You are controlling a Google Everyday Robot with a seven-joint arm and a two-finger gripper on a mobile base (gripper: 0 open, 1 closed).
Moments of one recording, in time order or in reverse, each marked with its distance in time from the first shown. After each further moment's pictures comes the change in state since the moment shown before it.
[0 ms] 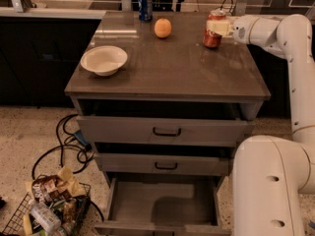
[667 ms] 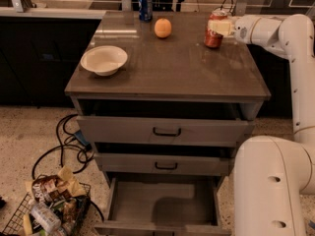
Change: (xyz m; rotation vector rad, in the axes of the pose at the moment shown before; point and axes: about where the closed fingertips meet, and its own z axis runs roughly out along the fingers) arm -0.001 -0.001 -0.003 0.003 -0.001 -0.001
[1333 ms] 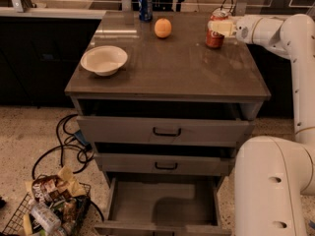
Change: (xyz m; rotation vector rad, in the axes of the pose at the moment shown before) arm -0.003 -0.004 -0.007 0.009 -0.003 -0.003
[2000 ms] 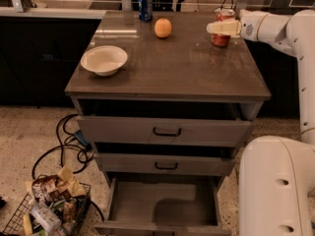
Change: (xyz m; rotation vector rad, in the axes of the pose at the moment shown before) arm -0.013 0.002 -0.013 -0.001 -0.006 -0.039
